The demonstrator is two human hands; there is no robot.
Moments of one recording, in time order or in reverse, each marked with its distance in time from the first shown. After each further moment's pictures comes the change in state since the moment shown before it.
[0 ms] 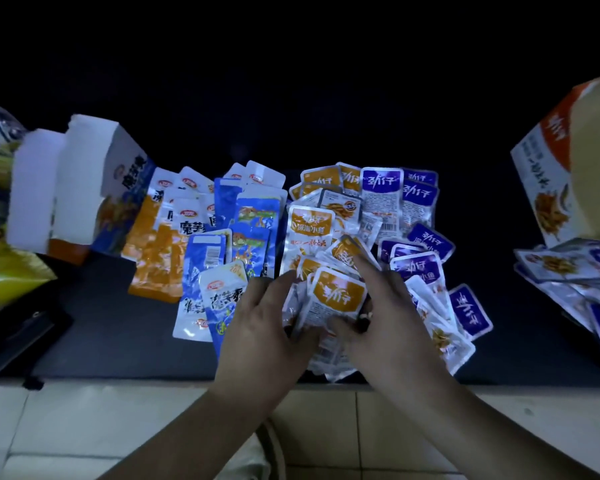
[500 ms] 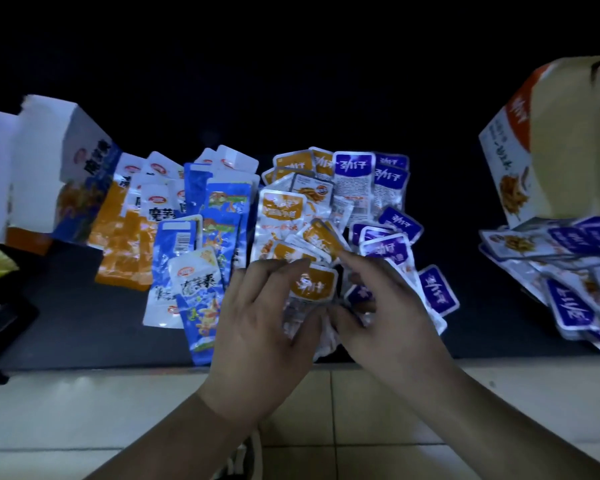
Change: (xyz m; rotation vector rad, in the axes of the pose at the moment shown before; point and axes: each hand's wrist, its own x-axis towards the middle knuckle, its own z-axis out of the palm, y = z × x) left_hand -0.016 0.030 0.012 -0.078 0.217 0.333; right_hand -0.018 0.022 -0.020 0.031 0.117 -0.133
